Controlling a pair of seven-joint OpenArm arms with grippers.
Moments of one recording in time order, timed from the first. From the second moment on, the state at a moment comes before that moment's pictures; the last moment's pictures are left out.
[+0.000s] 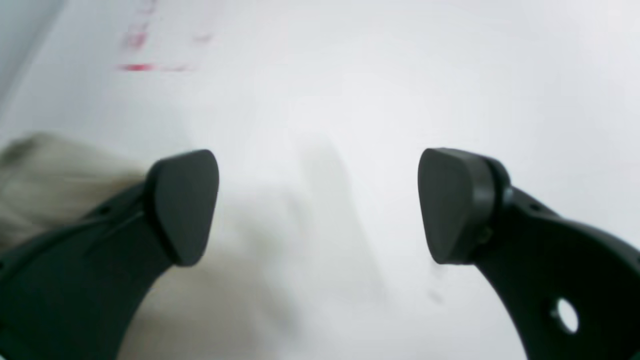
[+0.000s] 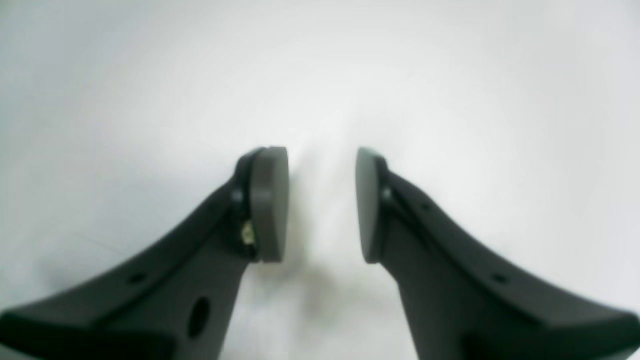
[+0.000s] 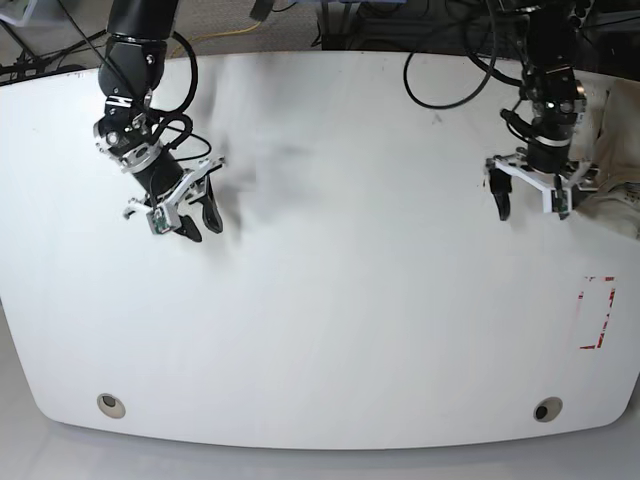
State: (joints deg) left arm 17.1 -7.5 -20.2 95.1 -1.2 -13.7 14.0; right arm -7.1 9.1 16.5 85.9 4.3 40.7 -12.1
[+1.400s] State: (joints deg) left arm 52.8 -1.6 -9.9 75.3 3.6 -9.0 -2.0; right arm -47.8 2.8 22.0 59.2 4.8 40.4 14.0
